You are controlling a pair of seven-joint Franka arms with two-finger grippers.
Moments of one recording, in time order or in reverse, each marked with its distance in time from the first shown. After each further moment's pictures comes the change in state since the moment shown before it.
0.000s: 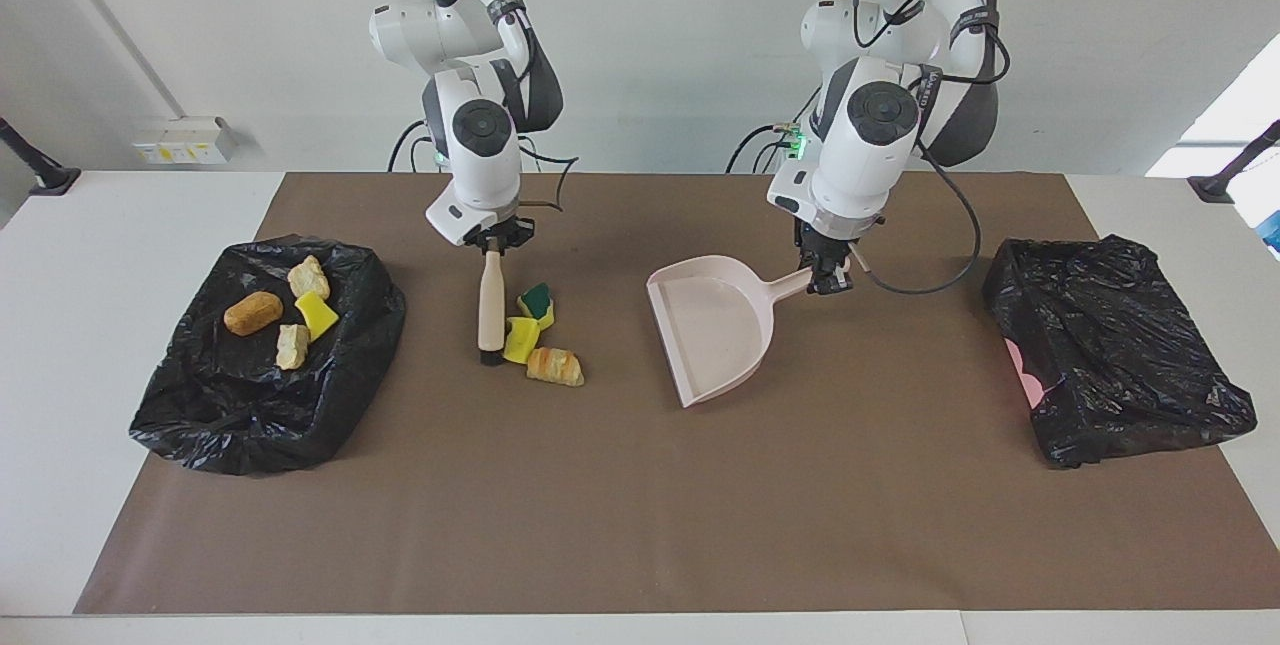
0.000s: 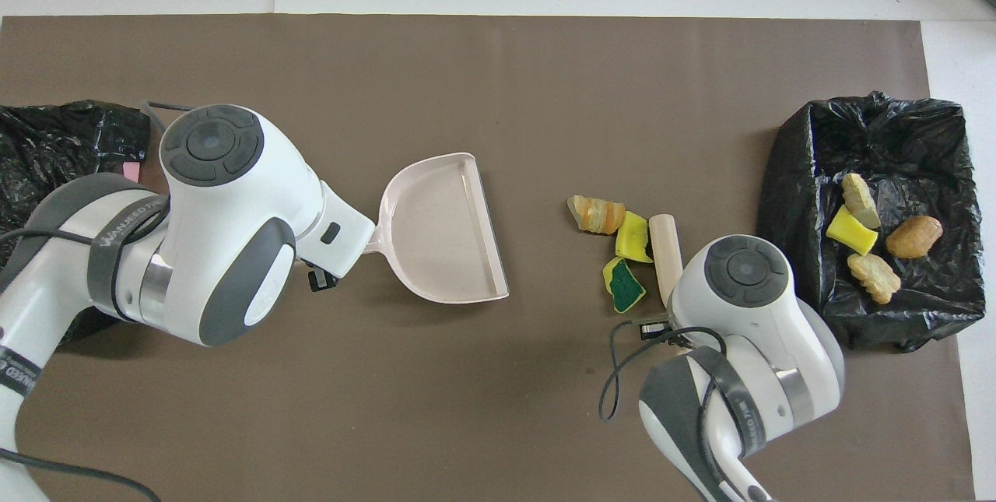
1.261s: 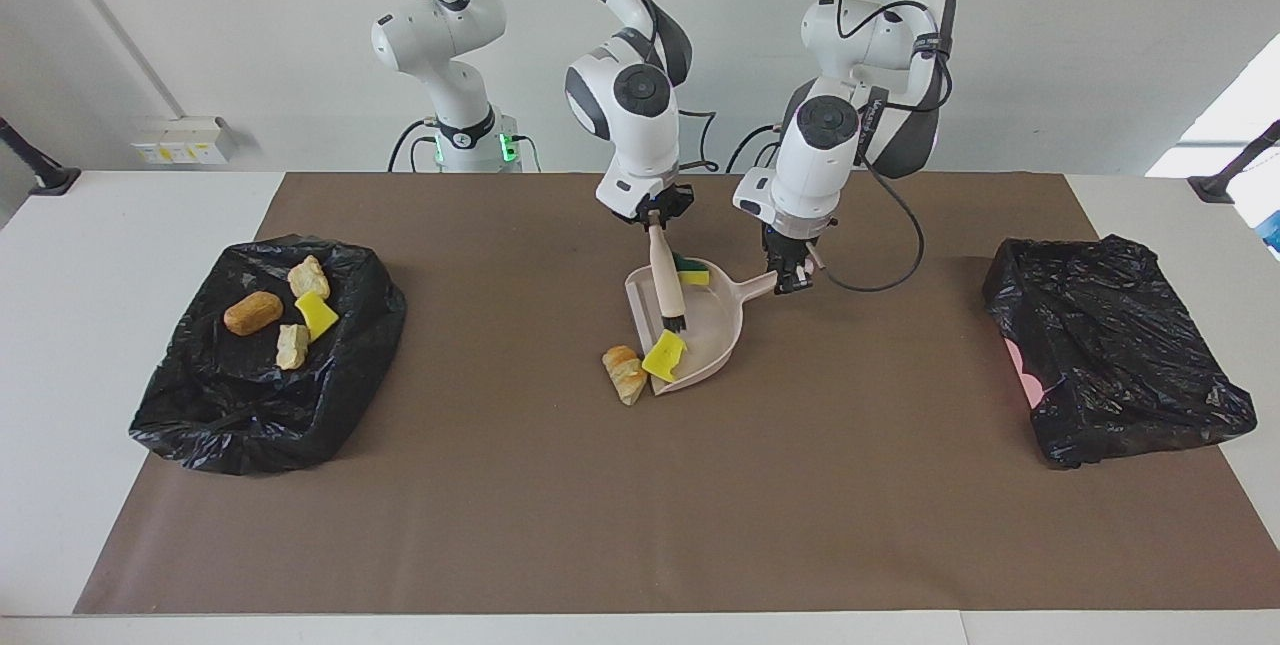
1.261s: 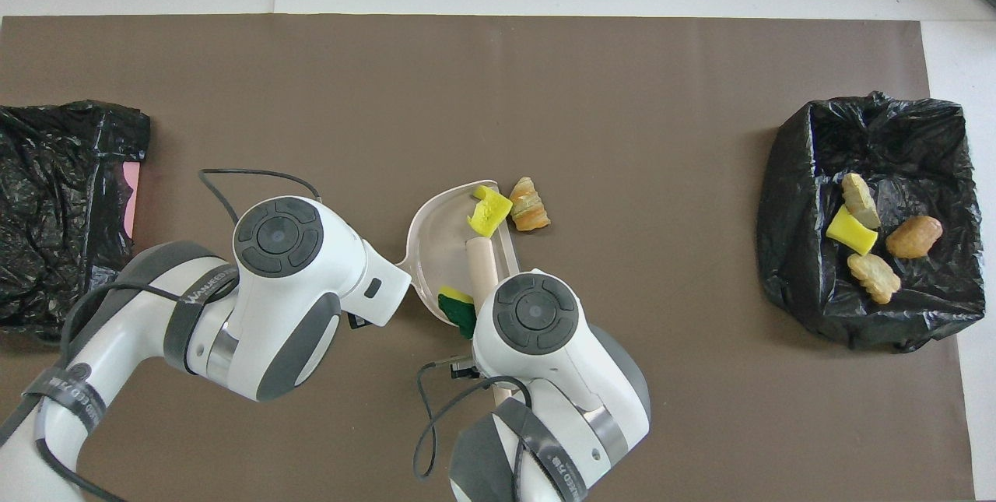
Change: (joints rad) left arm -0.057 -0.041 -0.011 -0.205 -0.001 0.199 -0.119; right arm 0.339 0.164 0.011 0.316 0.293 -0.049 0.118
